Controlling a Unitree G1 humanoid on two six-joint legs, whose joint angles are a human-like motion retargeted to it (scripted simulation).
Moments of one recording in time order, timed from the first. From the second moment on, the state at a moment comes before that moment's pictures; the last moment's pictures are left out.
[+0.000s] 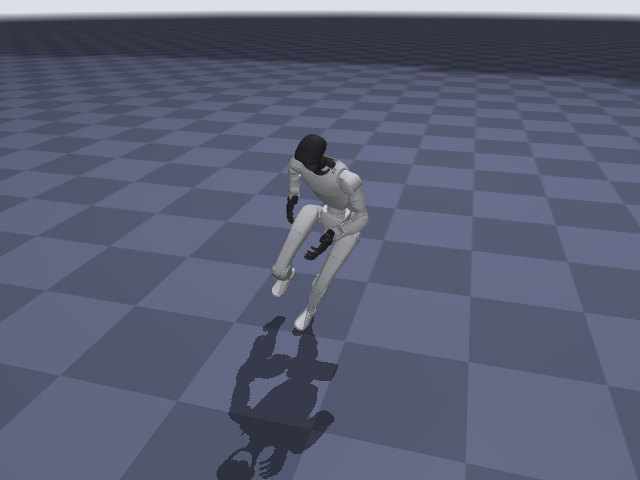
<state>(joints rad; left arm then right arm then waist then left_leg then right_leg) -0.41 0.31 -0.20 -0.16 -0.66 -0.39 0.52 0.24 -0.64 0.57 0.70 0.04 -0.02 -0.27 -0.11 0.22 0.52 -0.53 -0.08 0.10 0.64 -0.36 -0.01 -0.89 0.01 0.09 1.50 -0.48 -0.10</state>
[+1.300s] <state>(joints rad) -1.15 0.61 -0.27 -0.34 -0.32 -0.44 0.70 0.77 -0.67 -0.01 -0.05 0.15 -0.26 -0.31 -0.51 0.16 0.52 0.12 0.12 -0.03 0.12 -0.05 -0.11 -0.66 -0.22 -0.38 0.05 -0.28 0.20</state>
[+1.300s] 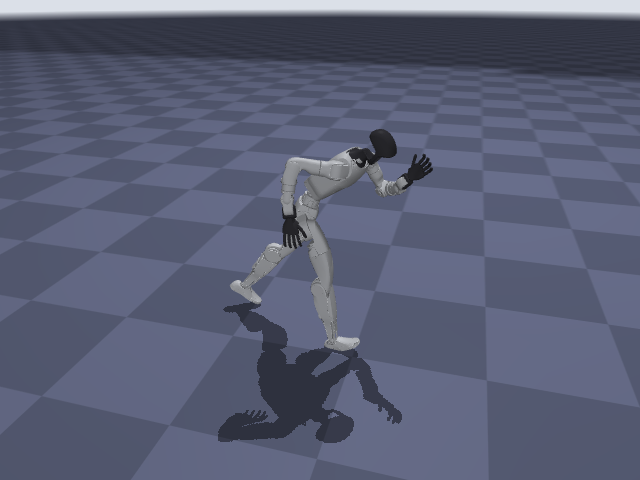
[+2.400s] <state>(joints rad) -0.89 0.55 -0.19 -0.16 0.02 -0.27 0.76 0.51 -0.62 0.15 -0.04 0.31 -0.32 -0.35 -0.49 0.12 0.52 -0.11 0.17 0.05 1.01 -0.11 0.03 -0.71 -0.17 -0.34 0.50 -0.29 0.06</state>
